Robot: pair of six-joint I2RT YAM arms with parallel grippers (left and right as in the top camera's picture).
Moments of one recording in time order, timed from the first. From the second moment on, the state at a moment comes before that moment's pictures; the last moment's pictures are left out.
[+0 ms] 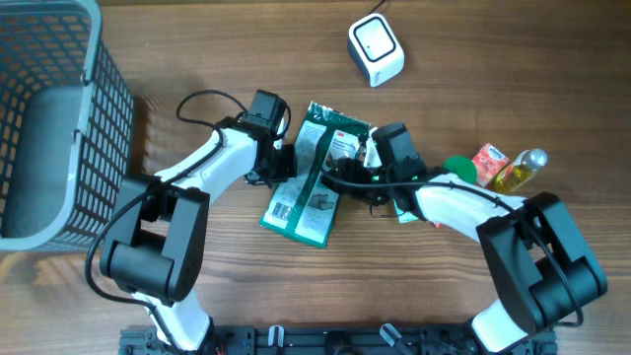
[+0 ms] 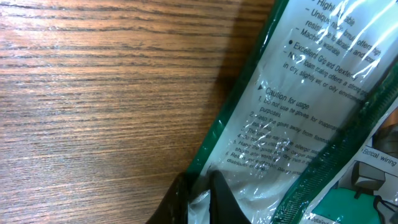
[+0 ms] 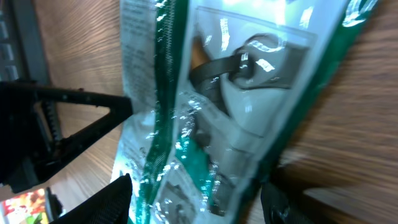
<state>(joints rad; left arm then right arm) -0.35 1.89 1.13 -0.63 0.17 -0.40 0.47 1.77 0.76 0.05 -0.52 0.76</state>
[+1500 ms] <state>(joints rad) -0.21 1.84 1.14 -0.63 0.08 -0.42 0.53 1.88 0.73 0.30 -0.52 0.82</state>
